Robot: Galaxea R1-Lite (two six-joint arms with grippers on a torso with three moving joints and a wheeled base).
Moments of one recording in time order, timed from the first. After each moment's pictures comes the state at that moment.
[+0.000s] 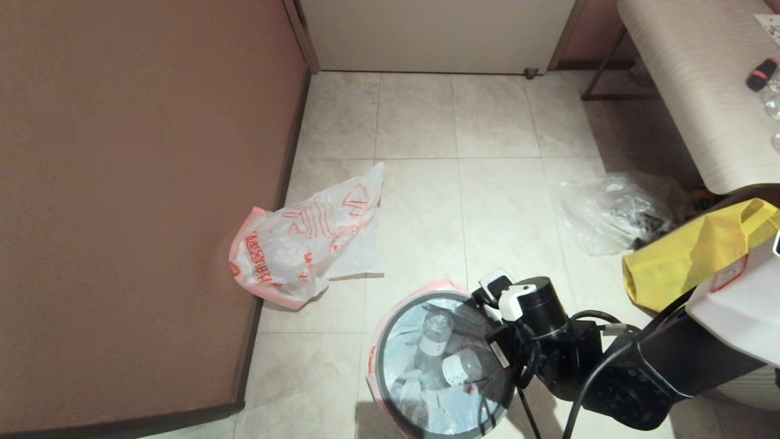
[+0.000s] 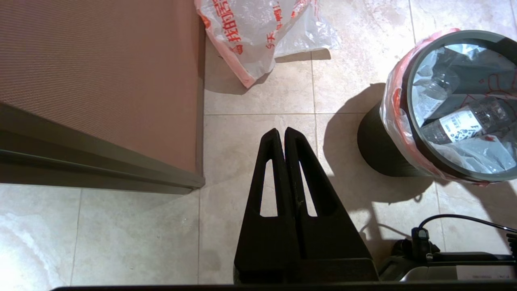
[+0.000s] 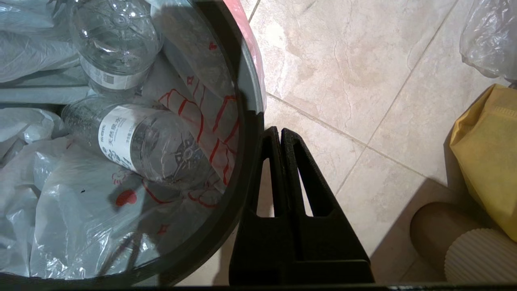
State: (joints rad) left arm 0.00 0.00 -0.06 0.15 -0.01 0.01; right arm 0.66 2.04 -0.83 -0.58 -0.53 -0.13
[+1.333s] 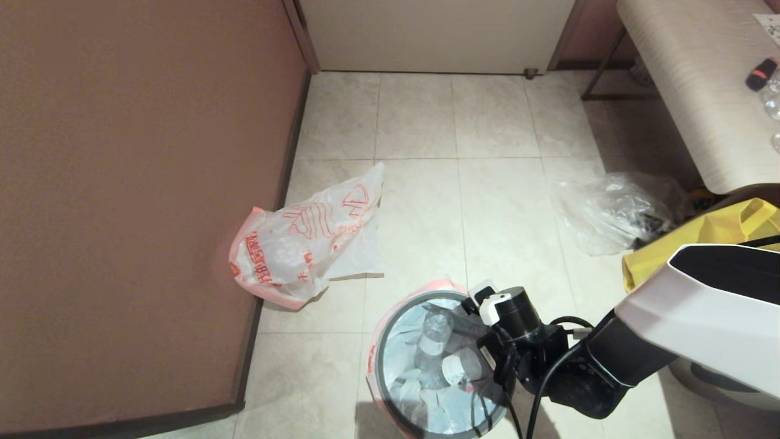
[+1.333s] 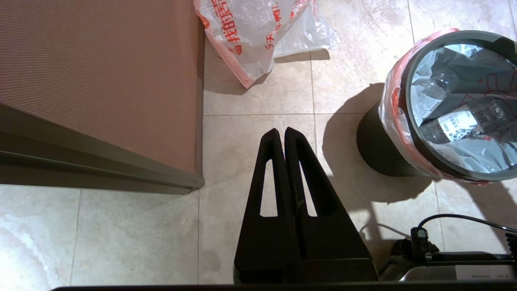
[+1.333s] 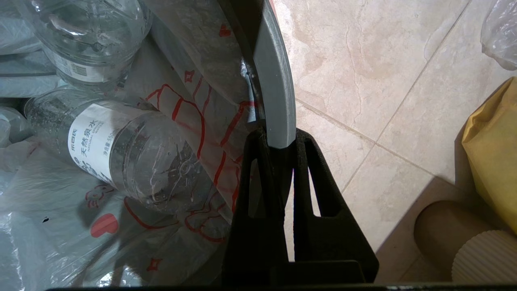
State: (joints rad) left arm 0.00 0.00 -0.06 0.15 -0.01 0.01; right arm 0.63 2.21 -0.92 -0.61 -0.55 -0.14
